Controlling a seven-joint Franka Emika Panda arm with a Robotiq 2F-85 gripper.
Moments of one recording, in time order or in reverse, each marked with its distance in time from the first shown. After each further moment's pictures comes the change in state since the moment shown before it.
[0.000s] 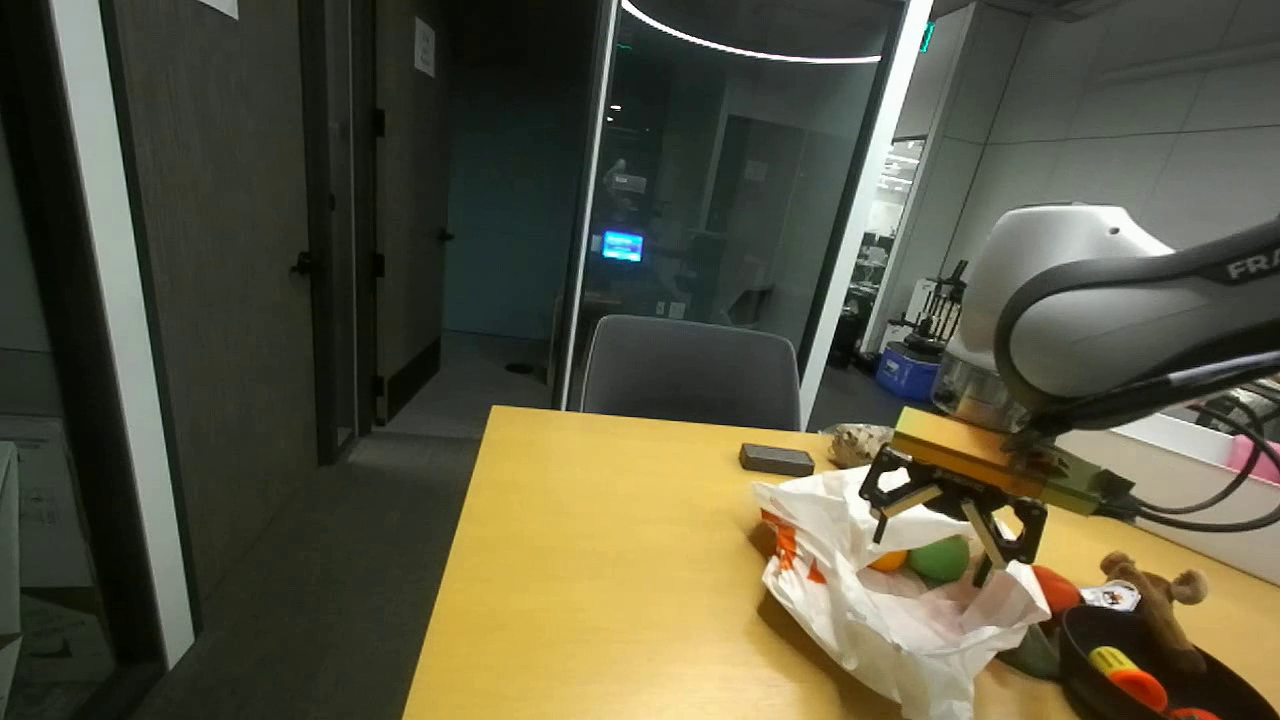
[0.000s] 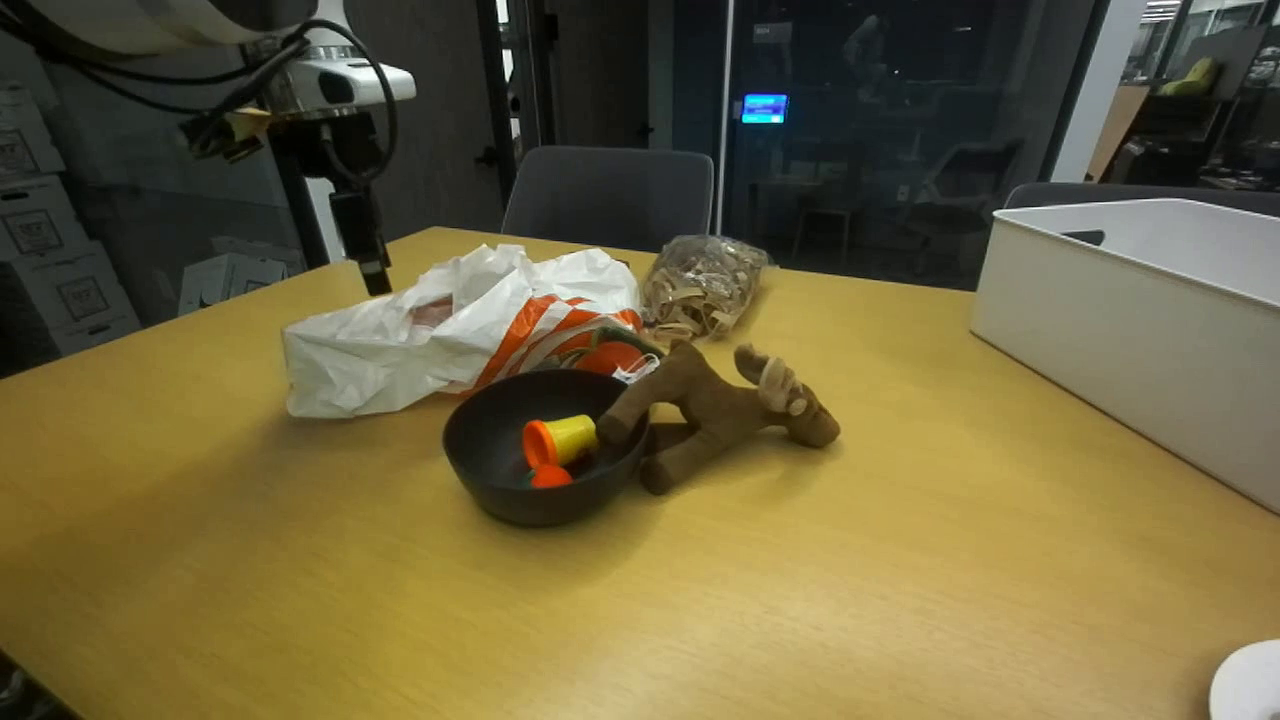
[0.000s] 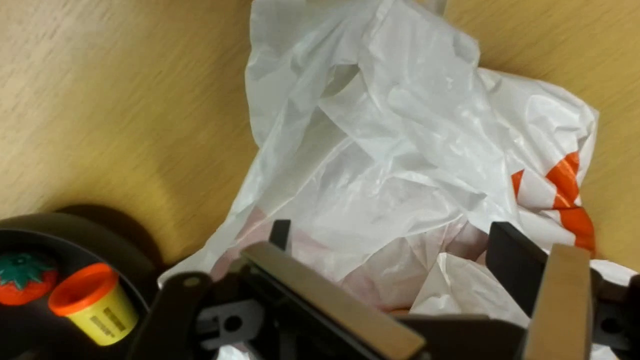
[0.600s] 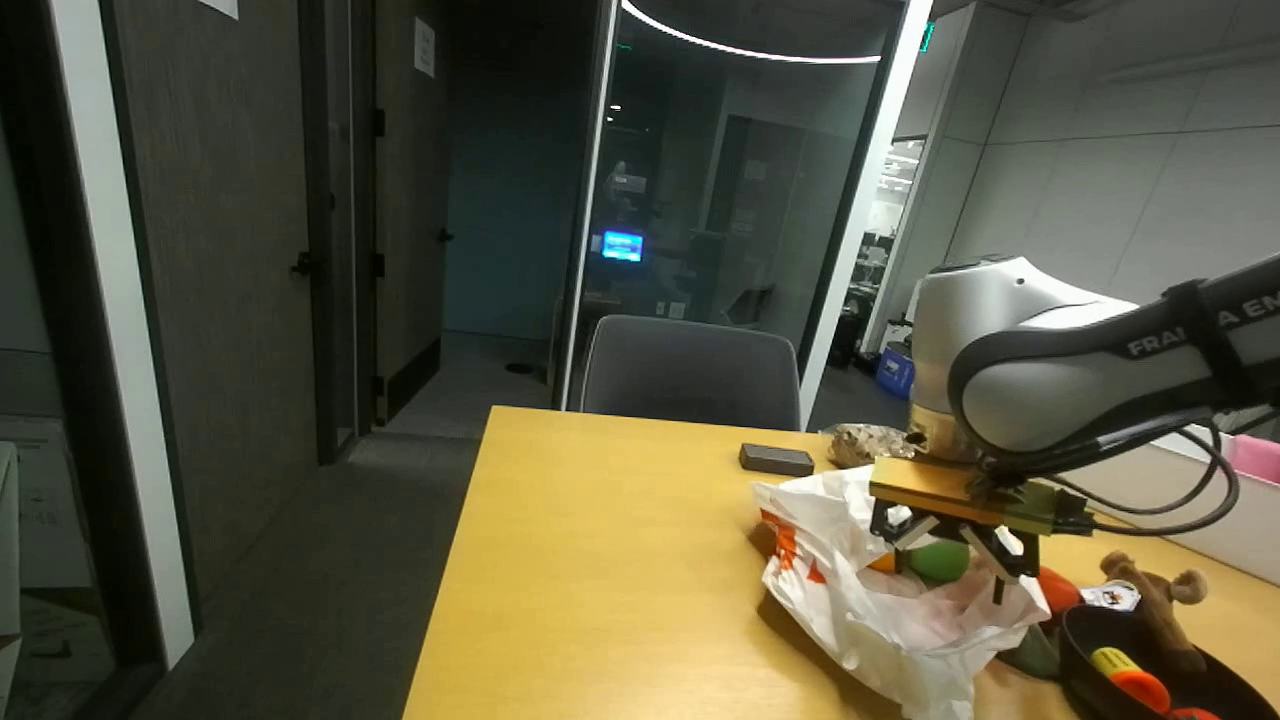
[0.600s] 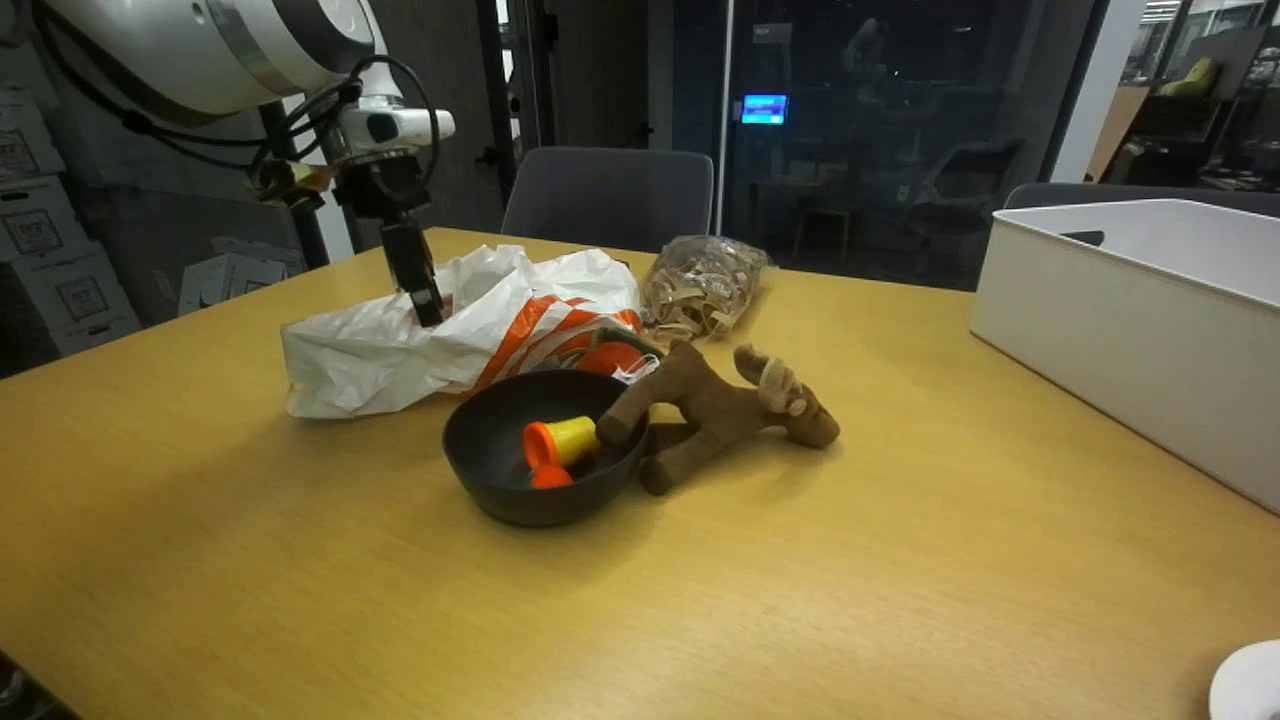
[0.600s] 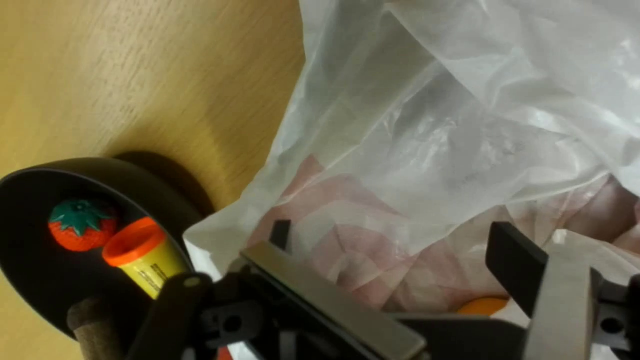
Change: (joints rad) arm 0.009 0.163 -0.034 0.113 -0.233 -0.121 0.163
